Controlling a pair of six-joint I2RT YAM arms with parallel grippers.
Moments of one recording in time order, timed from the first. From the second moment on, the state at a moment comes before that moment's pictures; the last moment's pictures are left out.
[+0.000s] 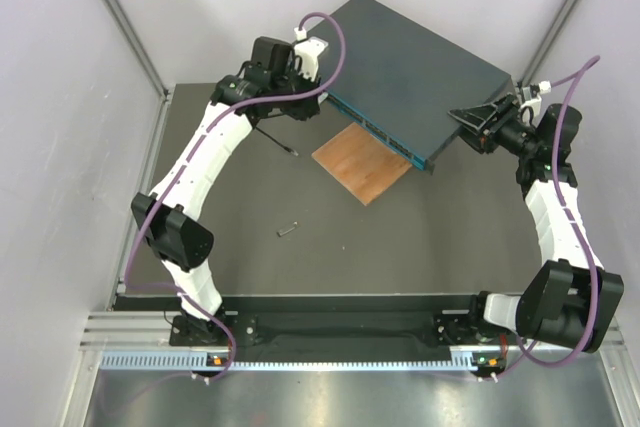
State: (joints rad) left arm -0.46 1.80 1.99 -0.81 0.23 0.06; right arm -0.23 1.25 0.97 0.07 -0.88 1.06
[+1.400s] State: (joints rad) left arm -0.52 1.83 2.04 -0.81 0.11 0.14; right arm -0.23 1.25 0.98 0.05 -0.89 1.05
